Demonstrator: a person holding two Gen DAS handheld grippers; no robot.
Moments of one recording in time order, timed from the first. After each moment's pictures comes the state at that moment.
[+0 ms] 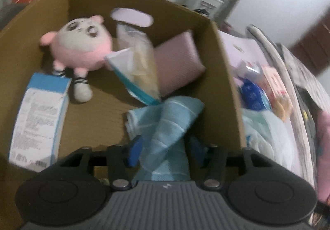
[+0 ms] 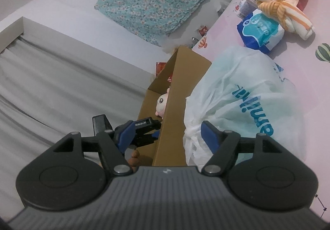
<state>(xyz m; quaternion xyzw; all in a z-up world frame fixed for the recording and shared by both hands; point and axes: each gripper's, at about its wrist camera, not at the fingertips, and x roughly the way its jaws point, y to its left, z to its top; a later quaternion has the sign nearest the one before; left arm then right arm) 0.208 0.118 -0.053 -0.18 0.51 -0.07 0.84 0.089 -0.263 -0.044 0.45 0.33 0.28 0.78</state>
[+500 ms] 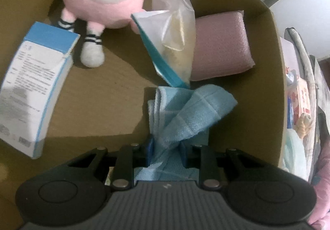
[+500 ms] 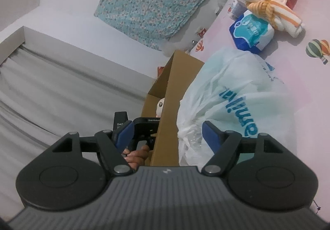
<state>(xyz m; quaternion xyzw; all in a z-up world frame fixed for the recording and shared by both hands) 0.248 0.127 -0.095 -0.26 0.60 -0.01 0.76 0.083 -0.281 -0.058 0.47 0.32 0.28 0.77</state>
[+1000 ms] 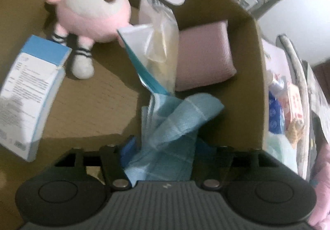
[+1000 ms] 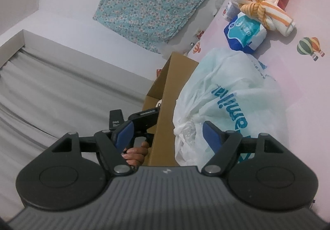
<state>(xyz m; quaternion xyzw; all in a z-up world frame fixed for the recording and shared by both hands) 0.239 0.118 -0.074 -0.26 0.56 -0.01 0.79 0.072 -0.289 -0.060 0.47 0.32 0.27 0.78</state>
